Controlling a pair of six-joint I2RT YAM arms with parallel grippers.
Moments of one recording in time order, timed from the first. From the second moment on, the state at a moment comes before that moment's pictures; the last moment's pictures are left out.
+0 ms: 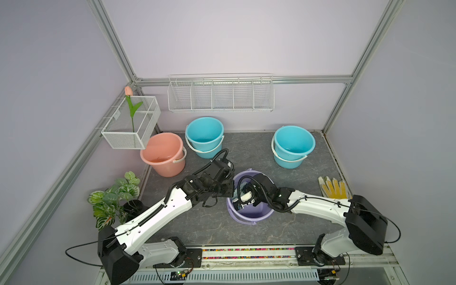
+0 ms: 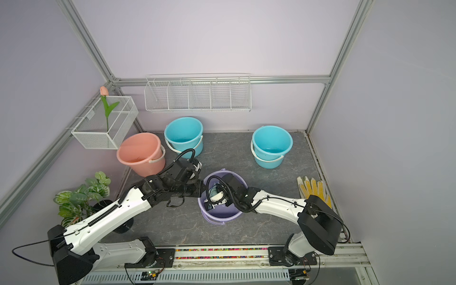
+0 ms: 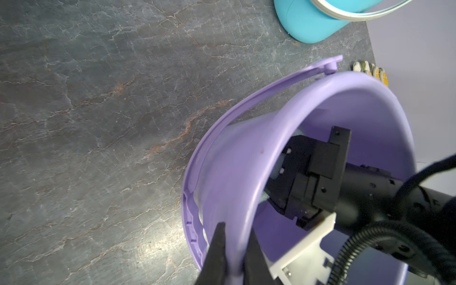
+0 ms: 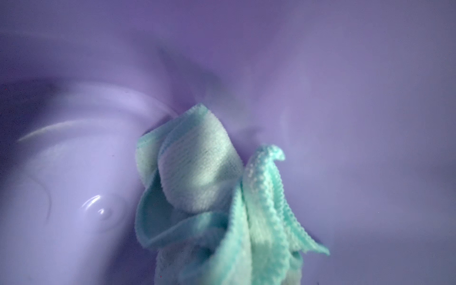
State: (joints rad) left arm -0.85 1.19 1.11 -0.79 0.03 -0.62; right arm 0.95 1.49 0.85 -0.08 0.07 -1.31
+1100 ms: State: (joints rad) left arm -0.85 1.22 1.08 -0.80 0.11 -0.56; right arm 0.98 1.61 0.92 -0.29 0.07 -1.20
